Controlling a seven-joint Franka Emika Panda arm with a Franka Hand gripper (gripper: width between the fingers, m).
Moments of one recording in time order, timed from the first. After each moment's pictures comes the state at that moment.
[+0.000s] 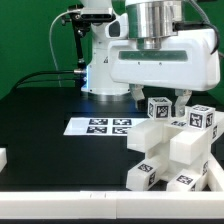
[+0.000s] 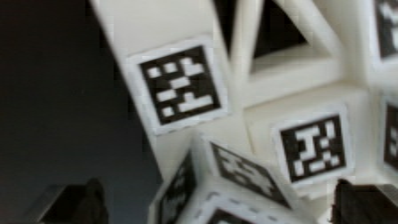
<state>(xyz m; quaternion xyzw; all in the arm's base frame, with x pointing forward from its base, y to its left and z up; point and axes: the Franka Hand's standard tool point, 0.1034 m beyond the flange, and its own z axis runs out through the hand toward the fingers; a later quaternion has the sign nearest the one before) 0.557 0.059 0.108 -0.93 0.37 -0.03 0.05</state>
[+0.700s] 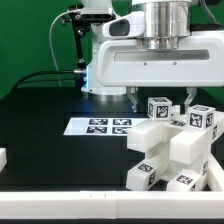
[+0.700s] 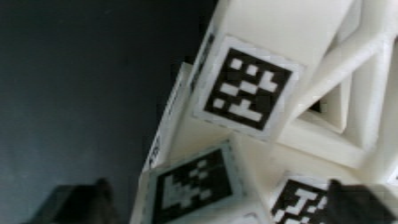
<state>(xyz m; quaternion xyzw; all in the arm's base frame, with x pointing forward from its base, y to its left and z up) 0.558 0.059 0.108 -0.99 0.13 -0.04 0.02</state>
